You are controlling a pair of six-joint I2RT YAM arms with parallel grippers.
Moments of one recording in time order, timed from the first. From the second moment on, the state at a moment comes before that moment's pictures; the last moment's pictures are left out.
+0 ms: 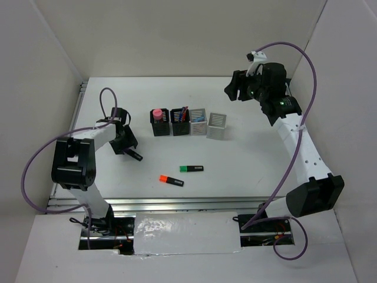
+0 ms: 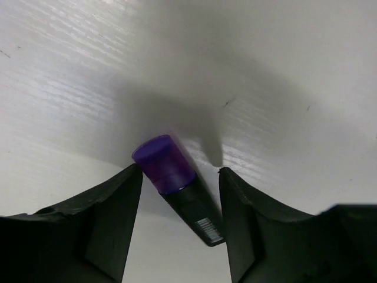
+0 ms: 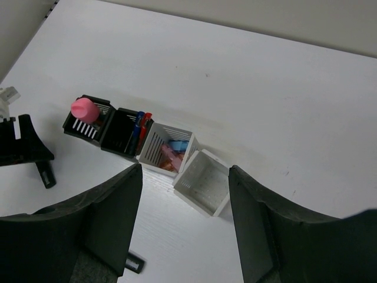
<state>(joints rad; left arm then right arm) -0.07 1.73 1.05 -0.55 -0.11 -0.61 0.18 1.40 1.50 -0.43 -0.27 0.09</state>
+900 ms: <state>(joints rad) -0.28 1.25 0.99 -0.22 0.01 -0.42 0.04 1.18 1.30 -0.46 -0.32 0.06</state>
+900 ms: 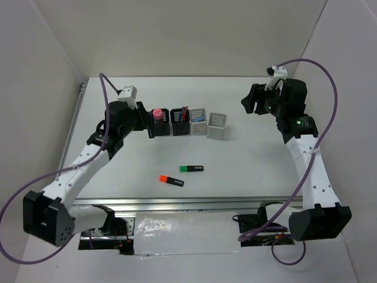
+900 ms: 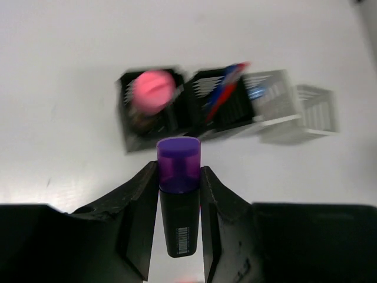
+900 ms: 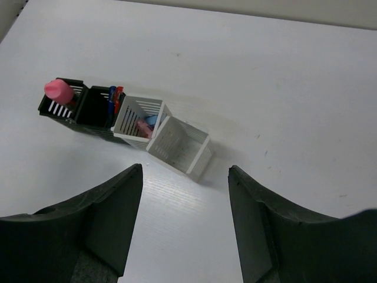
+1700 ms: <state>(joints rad) -0.78 1.88 1.43 0.45 -0.06 0.00 -0.13 1.11 1.17 -0.45 -0.33 0.10</state>
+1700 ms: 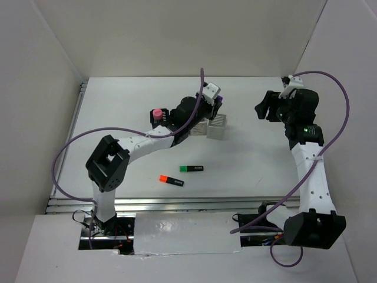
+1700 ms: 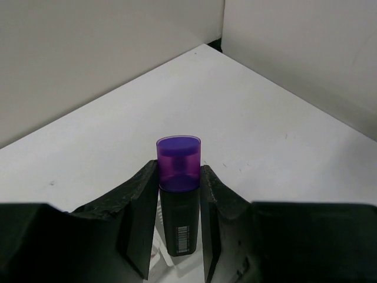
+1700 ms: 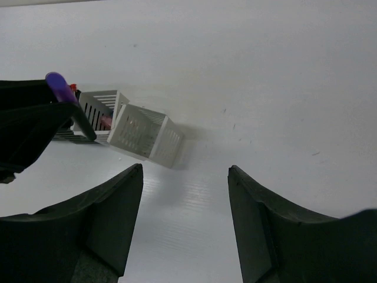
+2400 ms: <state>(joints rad) -0.77 2.08 1.50 0.53 -0.11 -0.01 -0.16 1.10 1.17 -0.51 -0.39 0.00</state>
